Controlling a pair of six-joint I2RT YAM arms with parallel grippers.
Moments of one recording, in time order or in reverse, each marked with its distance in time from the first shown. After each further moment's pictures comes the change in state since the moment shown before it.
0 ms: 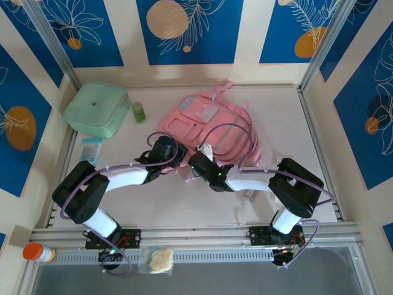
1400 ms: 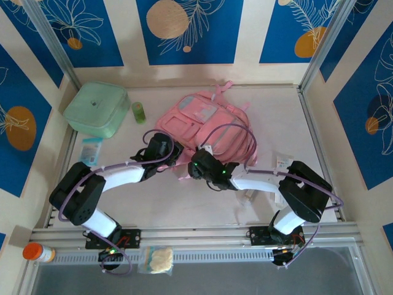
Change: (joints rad) left arm 0.046 -0.028 0.005 -0.050 0.032 0.031; right arm -0.019 -0.074 -0.013 -0.032 -0.233 0.081
